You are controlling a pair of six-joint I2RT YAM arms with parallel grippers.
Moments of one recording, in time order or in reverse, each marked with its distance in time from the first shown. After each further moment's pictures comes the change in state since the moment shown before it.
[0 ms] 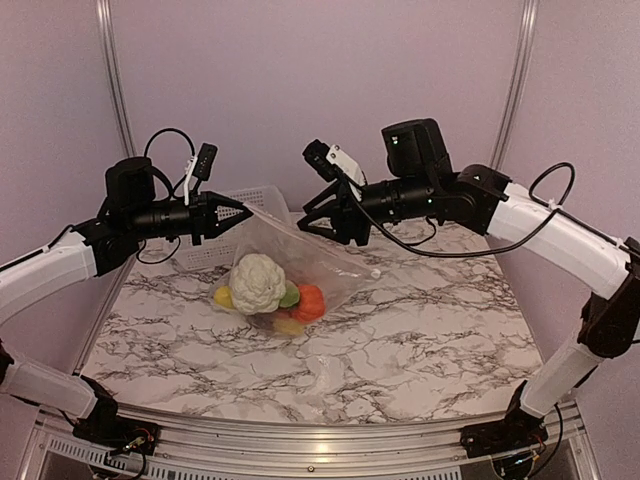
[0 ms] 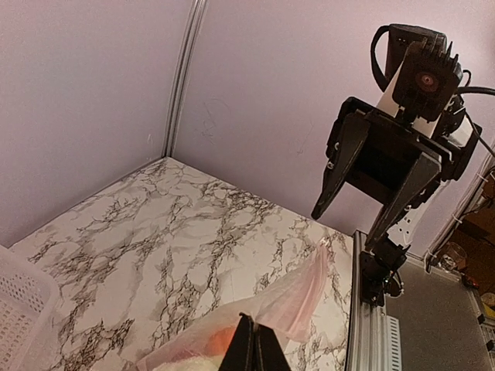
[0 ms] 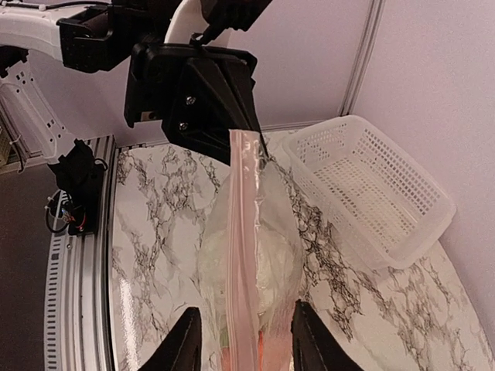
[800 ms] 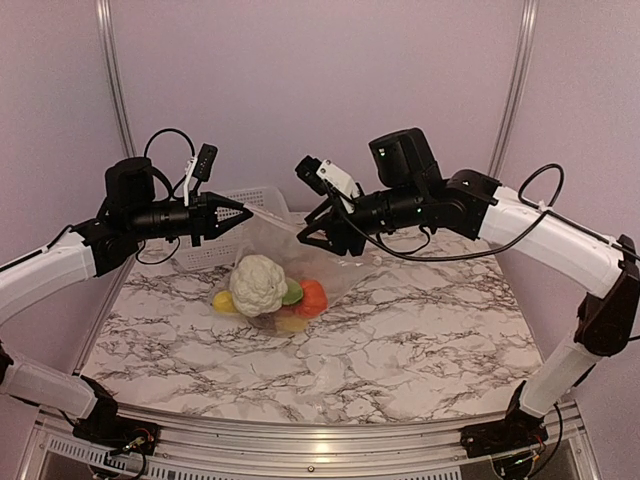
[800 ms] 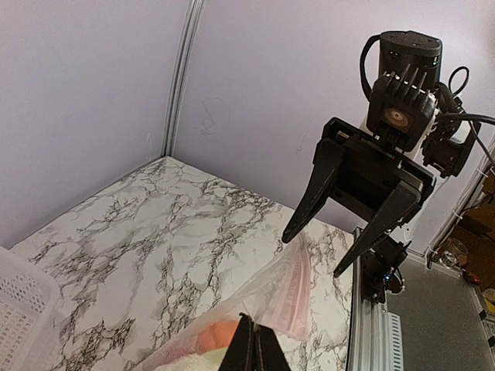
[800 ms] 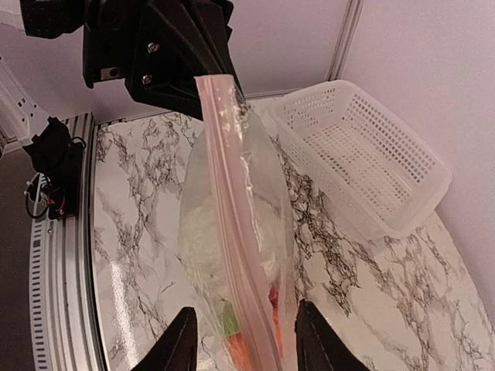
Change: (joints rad) left arm 0.000 -0.004 0.000 -0.013 0.002 0.017; right arm 0.032 0.047 -0.008 -0.049 0.107 0.007
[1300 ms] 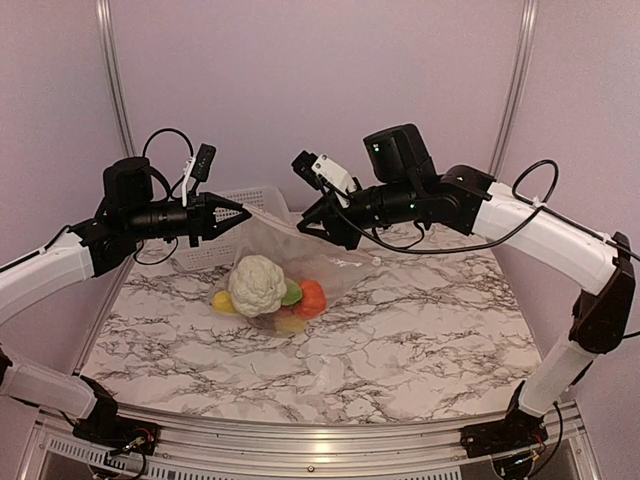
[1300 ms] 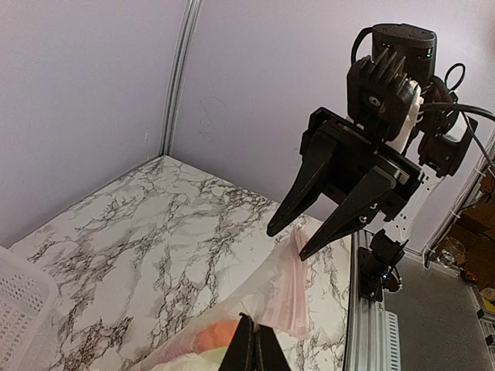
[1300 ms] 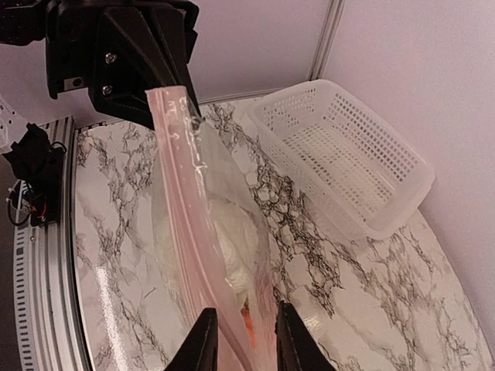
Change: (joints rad) left arm 0.000 -0.010 0.000 -0.012 0.007 0.000; right arm 0.000 0.027 0.053 -0.006 0.053 -0.010
